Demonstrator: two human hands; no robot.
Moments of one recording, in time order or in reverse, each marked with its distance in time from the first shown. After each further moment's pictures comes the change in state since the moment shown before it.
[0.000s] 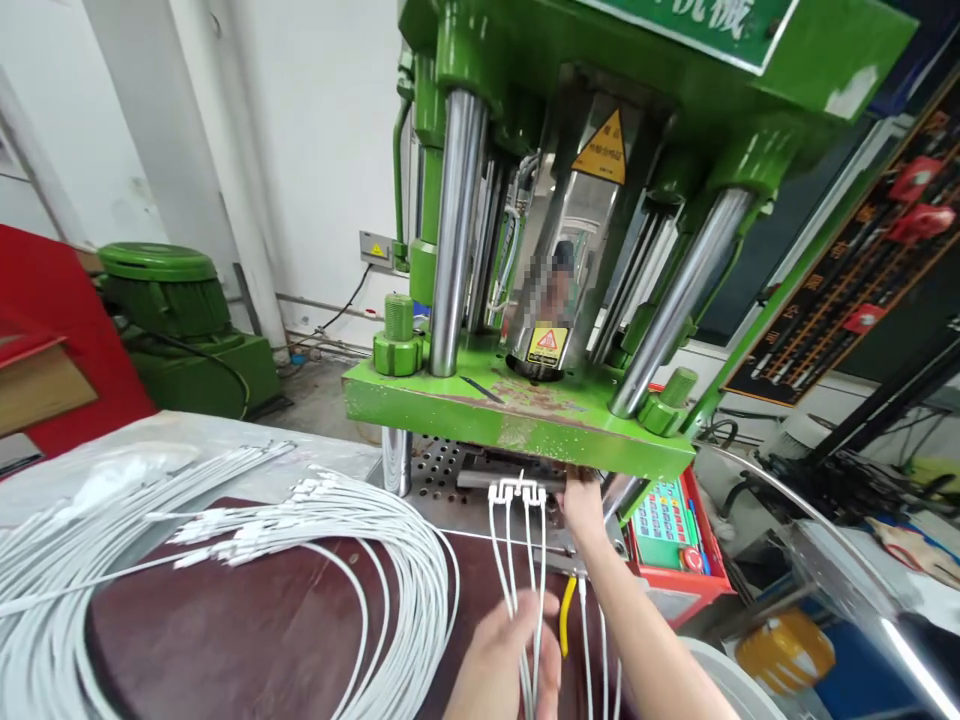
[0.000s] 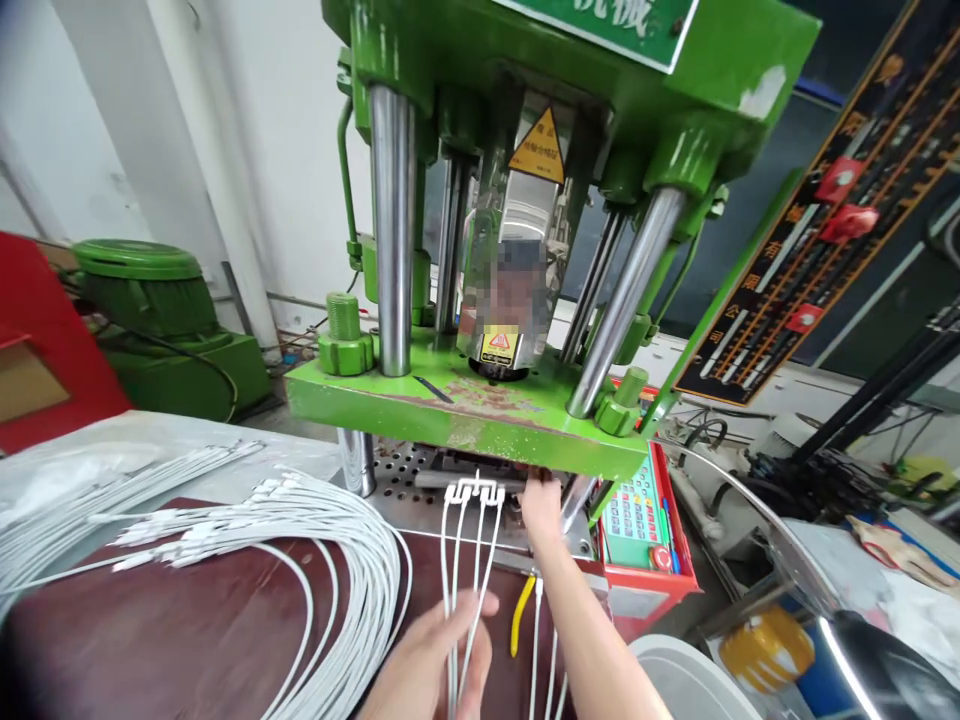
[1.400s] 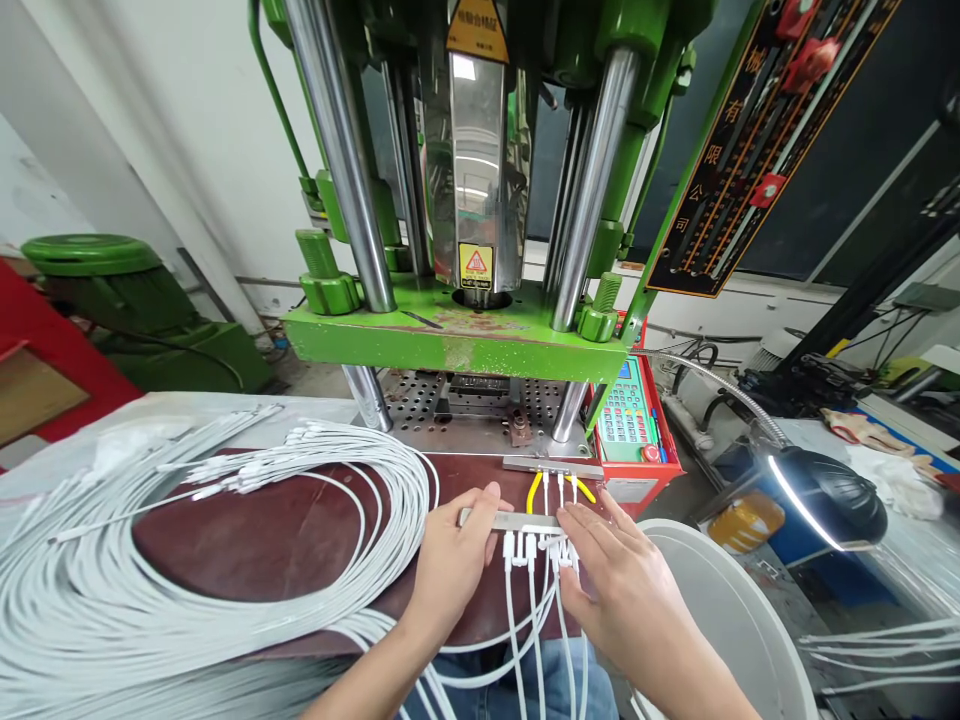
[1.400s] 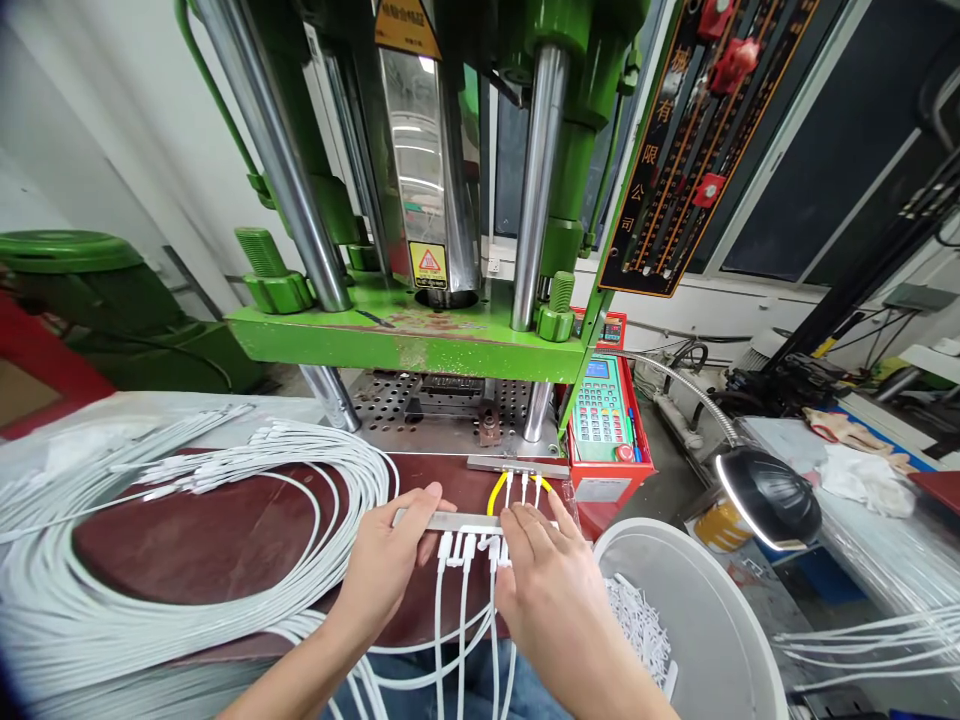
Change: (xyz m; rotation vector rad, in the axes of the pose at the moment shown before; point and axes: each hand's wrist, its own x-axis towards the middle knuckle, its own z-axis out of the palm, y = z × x) left_hand -0.038 0.009 0.009 0.522 0.210 0.459; right_hand -0.198 -0.054 -0.115 -1.029 -0.227 -0.844
